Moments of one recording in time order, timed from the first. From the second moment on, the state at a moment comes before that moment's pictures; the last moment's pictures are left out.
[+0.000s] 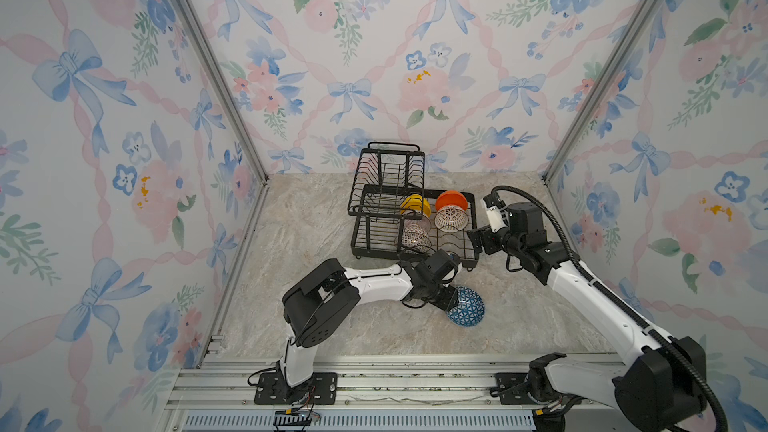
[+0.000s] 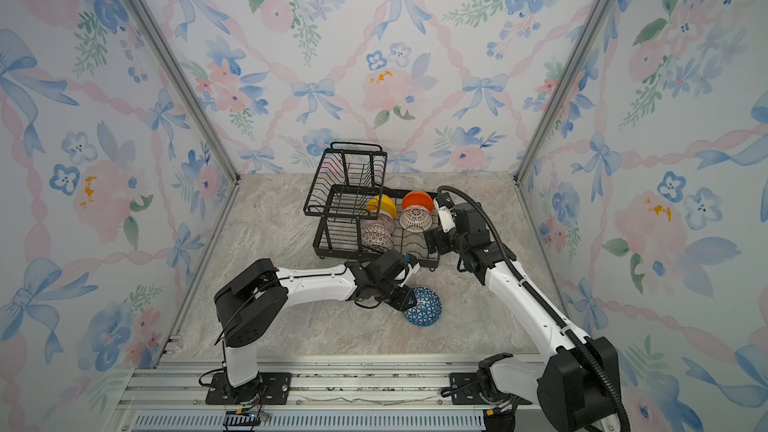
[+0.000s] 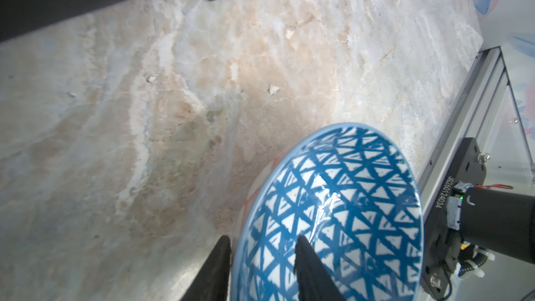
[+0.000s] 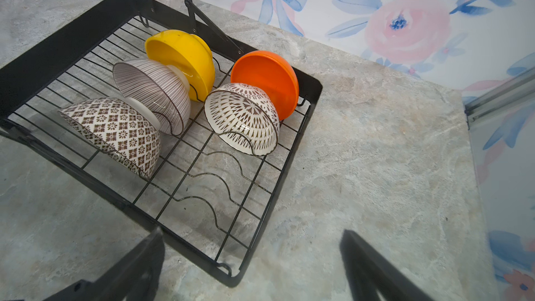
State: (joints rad) left arm -1.00 1.91 1.19 -0.24 0.24 -0.46; right arm 0.31 1.22 0.95 -0.37 0.02 -0.12
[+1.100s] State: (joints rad) left arm -1.00 1.69 1.25 -0.40 0.04 -0.37; right arm 0.30 1.09 1.08 -0.52 -0.01 -0.08
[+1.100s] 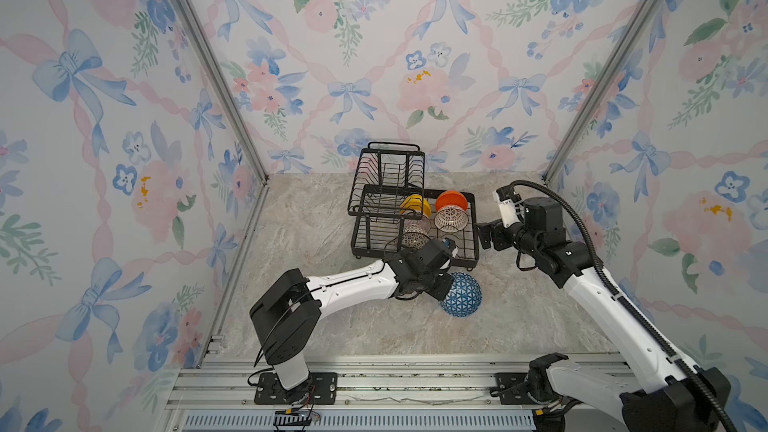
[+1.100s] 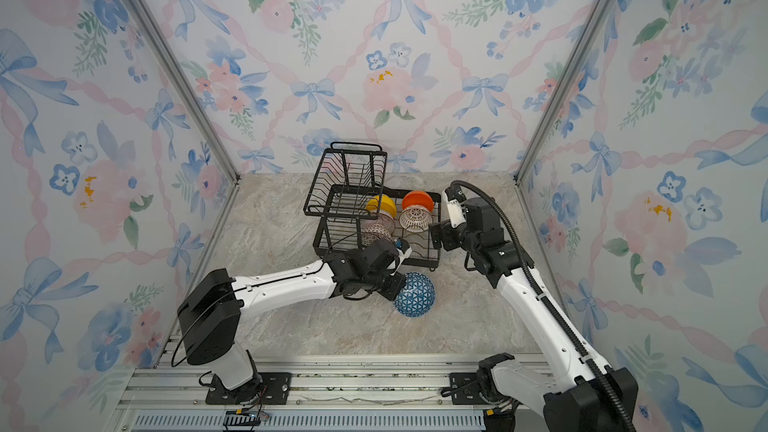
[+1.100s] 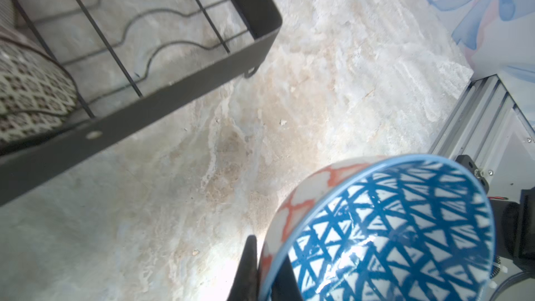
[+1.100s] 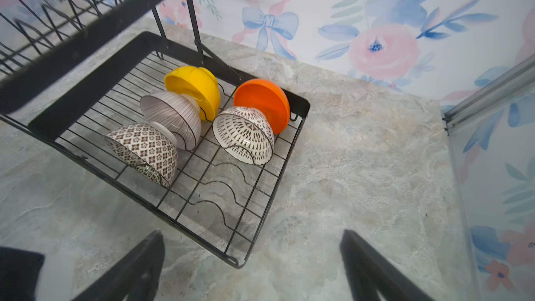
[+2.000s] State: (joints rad) left arm -0.89 1.75 1.80 -0.48 -0.26 -0.08; right arm 0.30 0.98 1.21 -0.56 -0.12 0.18
